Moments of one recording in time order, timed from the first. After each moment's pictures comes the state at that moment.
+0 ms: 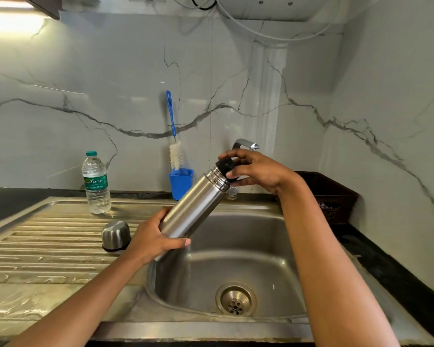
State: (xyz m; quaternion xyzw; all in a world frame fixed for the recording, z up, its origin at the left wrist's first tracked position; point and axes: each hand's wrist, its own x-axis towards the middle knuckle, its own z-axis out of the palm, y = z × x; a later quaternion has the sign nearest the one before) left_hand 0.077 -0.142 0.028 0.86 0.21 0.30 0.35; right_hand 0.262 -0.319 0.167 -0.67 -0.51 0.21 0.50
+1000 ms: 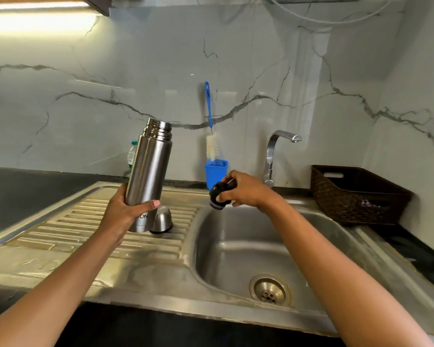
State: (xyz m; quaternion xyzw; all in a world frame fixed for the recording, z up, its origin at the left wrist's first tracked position) left_hand -0.018 -0.072 0.047 0.68 0.27 0.46 0.51; right_hand 0.205 -0.231 0.104 -0.76 -0.50 0.15 0.39
